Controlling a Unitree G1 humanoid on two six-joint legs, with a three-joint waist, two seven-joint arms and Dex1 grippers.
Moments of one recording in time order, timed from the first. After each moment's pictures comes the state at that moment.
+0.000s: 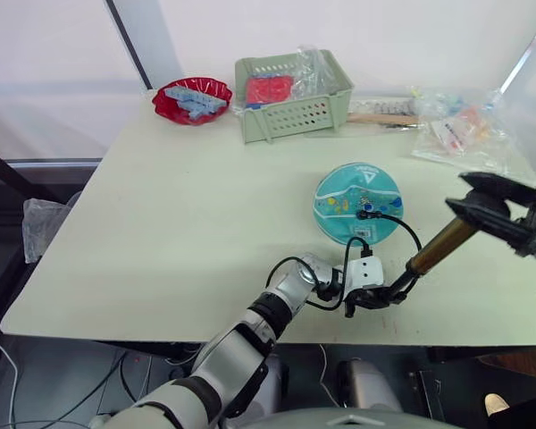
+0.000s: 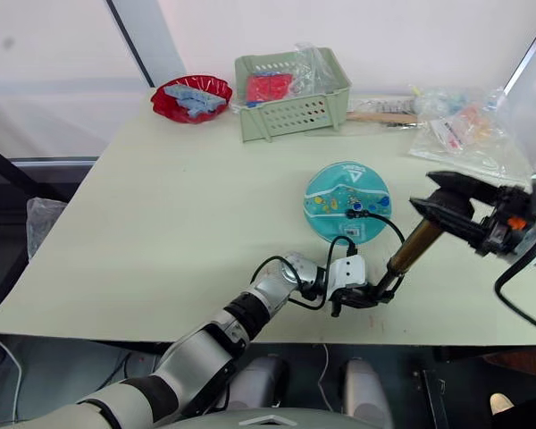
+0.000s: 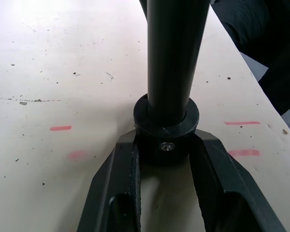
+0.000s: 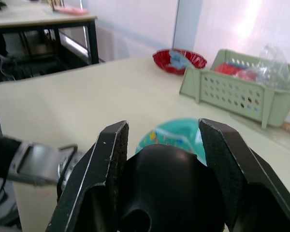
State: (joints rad) left arm -0.65 -0.06 -0.52 0.86 0.17 -0.09 -1.00; right arm 0.07 -0.87 -0.55 -0.62 0.98 0.60 0.80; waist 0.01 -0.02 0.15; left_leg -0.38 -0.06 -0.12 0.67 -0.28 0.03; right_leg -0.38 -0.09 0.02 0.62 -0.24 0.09
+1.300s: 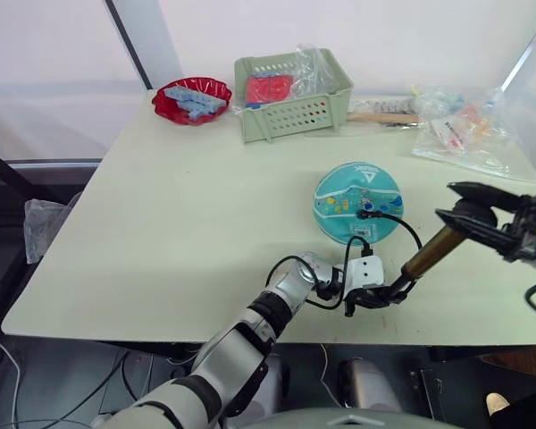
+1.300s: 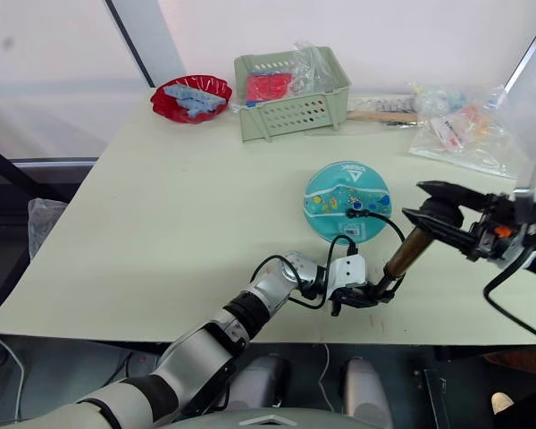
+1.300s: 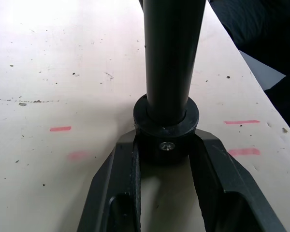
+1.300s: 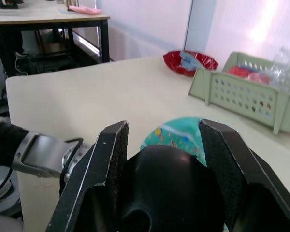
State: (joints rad) left arm -0.65 -0.06 -0.53 0.86 0.17 -0.09 -1.00; right arm 0.00 -0.95 -0.56 -0.53 1.03 0.54 0.88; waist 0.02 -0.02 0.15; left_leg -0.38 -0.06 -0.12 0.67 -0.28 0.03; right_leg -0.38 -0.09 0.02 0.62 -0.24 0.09
